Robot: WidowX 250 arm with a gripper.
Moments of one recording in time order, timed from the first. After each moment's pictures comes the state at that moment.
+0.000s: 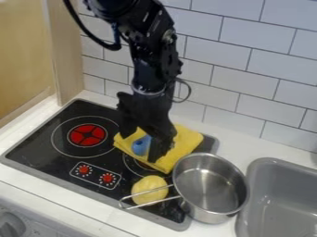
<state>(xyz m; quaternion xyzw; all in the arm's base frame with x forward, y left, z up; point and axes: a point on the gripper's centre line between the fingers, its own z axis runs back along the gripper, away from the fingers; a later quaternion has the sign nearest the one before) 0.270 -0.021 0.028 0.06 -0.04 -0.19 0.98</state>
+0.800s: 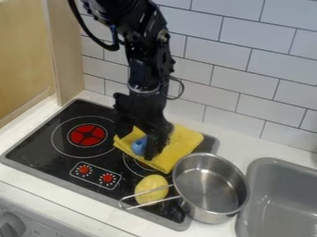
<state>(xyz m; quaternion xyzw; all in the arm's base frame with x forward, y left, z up) 0.276 -0.006 0.015 0.04 -0.02 -0.16 0.99</state>
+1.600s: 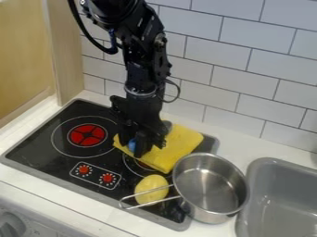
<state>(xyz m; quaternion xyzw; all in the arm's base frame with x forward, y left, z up) 0.276 -0.002 0.012 0.04 -0.01 -0.15 0.99</state>
